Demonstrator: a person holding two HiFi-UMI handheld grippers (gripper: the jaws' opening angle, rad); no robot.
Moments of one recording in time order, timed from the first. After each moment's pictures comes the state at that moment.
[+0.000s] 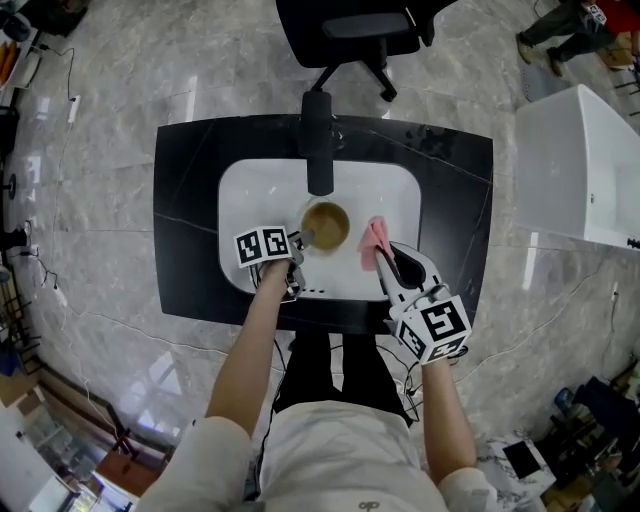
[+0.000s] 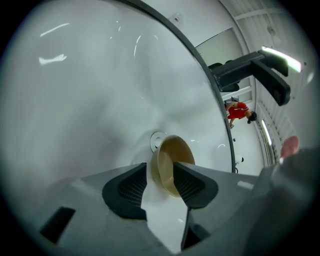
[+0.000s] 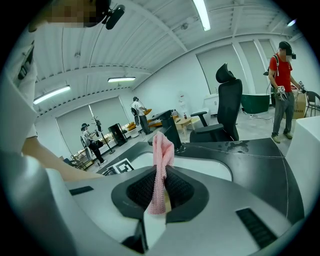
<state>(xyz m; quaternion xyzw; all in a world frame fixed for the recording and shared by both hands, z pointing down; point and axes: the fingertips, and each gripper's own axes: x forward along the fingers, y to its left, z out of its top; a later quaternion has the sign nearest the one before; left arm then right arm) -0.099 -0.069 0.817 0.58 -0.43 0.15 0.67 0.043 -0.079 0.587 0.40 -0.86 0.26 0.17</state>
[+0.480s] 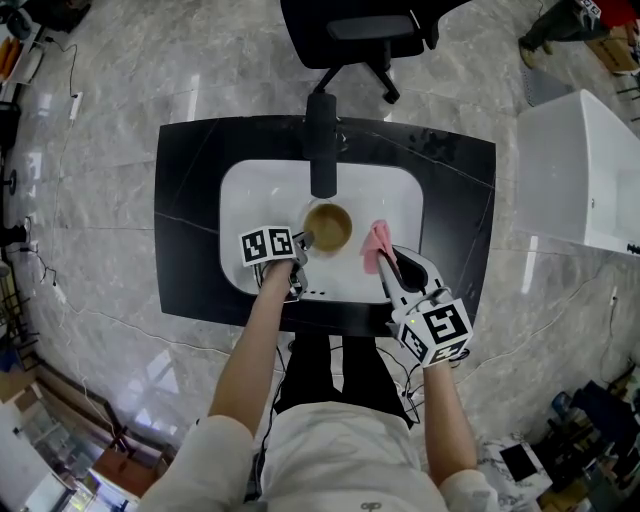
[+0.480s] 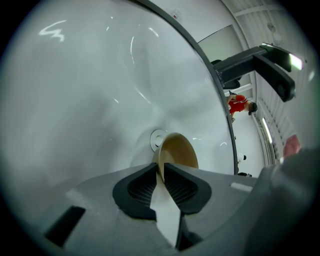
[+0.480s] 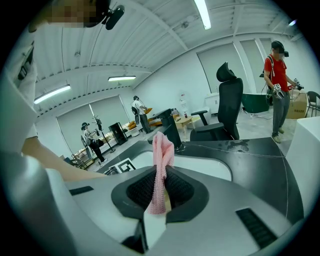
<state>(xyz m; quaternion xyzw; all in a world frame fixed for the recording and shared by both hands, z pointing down) -0.095 -0.069 0.823 0.59 -0.42 0.16 0.67 0.044 -0.078 0.590 0.39 -0.87 0.26 0.17</state>
